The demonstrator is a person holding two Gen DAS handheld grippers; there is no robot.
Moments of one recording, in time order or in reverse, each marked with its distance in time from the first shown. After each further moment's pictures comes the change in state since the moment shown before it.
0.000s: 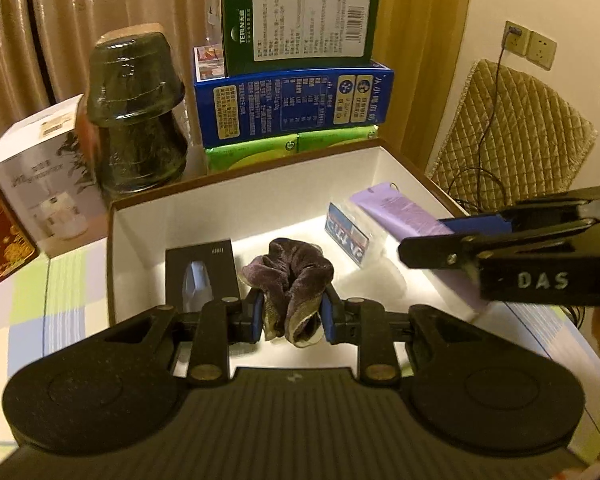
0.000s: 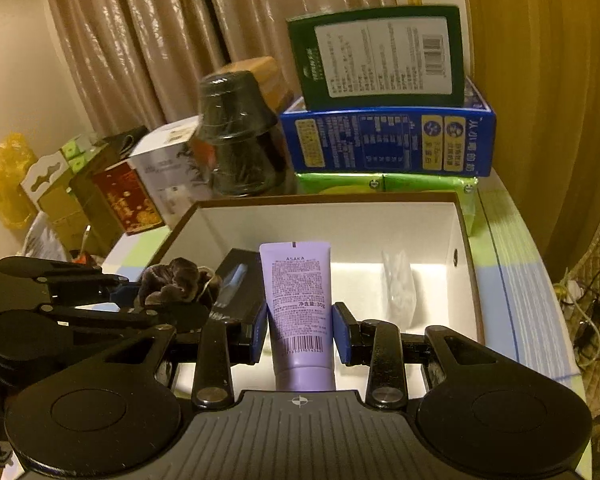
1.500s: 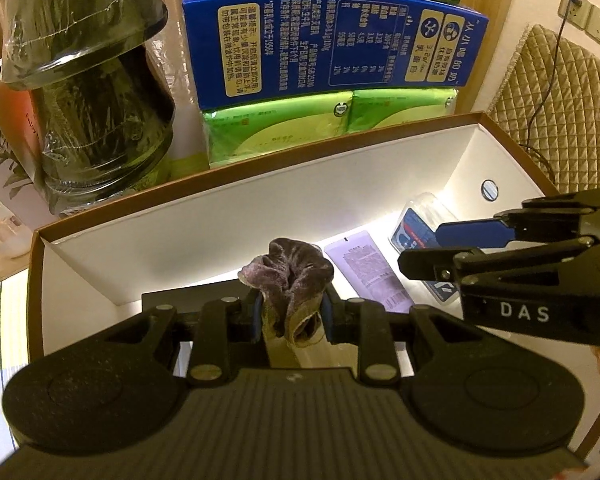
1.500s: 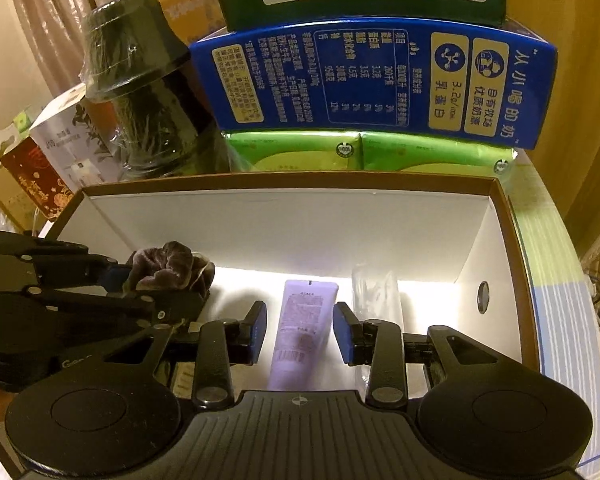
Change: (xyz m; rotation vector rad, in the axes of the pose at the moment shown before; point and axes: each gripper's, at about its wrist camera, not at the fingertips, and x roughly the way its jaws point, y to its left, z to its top) left arm 0.146 0.041 0.036 -0.014 0.144 0.015; right arm 0.143 -0.057 0.034 0.003 0.144 -0.062
